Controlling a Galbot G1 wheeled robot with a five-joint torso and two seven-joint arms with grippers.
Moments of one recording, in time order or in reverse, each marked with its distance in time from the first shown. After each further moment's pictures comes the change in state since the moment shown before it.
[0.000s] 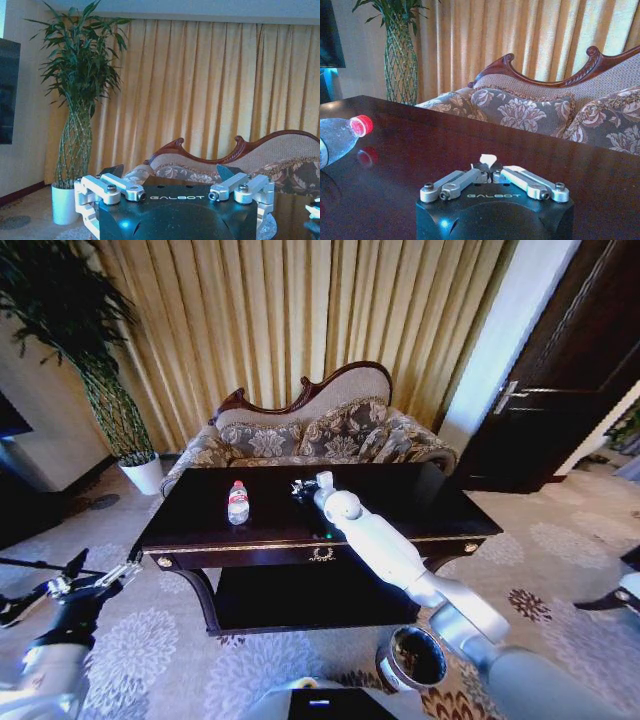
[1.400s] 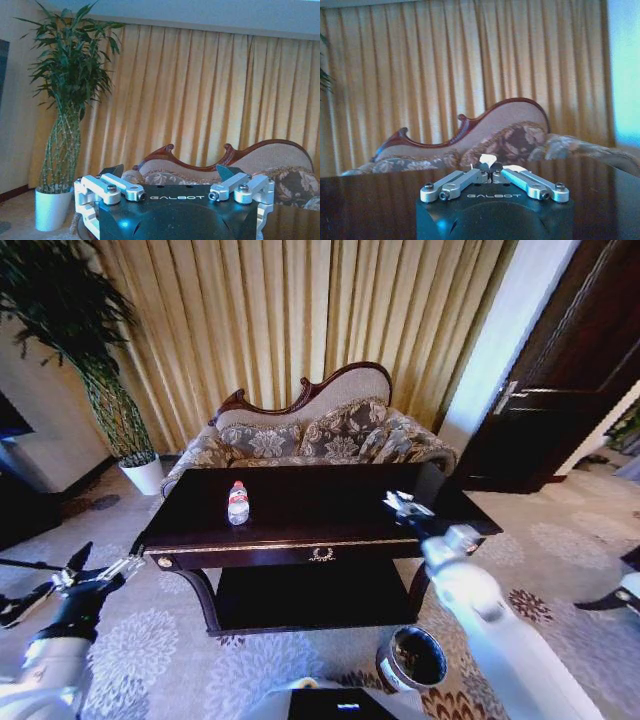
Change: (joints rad) left arm -0.010 0.063 0.006 0.000 -0.074 0.000 -0.022; right arm -1.160 -0.293 0.924 0.911 0.029 0.276 0.059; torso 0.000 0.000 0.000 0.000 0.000
